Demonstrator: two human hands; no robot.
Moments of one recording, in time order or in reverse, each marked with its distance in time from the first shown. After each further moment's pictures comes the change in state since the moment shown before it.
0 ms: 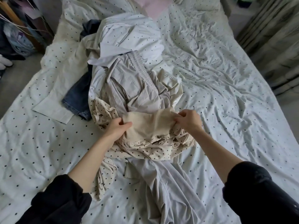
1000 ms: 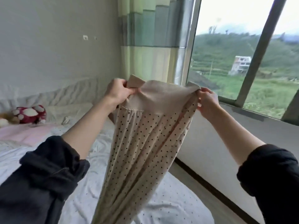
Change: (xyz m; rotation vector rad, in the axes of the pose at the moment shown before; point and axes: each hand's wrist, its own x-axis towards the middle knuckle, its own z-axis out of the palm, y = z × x) left_hand -0.409 0.456 0.334 0.103 -0.180 1.217; right_hand -0.270 0.263 -0.595 1.188 0.895 -0.216
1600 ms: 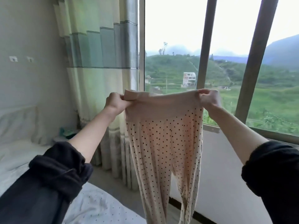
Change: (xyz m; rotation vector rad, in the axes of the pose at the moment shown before) left_hand 0.152 0.062 0.183 -0.052 -0.171 0.085; right_hand 0.156 -0.065 -0.136 -0.586 0.430 -0.340
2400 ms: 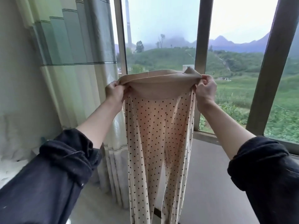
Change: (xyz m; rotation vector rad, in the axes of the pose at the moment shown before) left_hand 0.240 0.004 0.213 -0.807 0.085 -0.109; right_hand 0.253 0.126 0.084 0.421 0.158 0.028
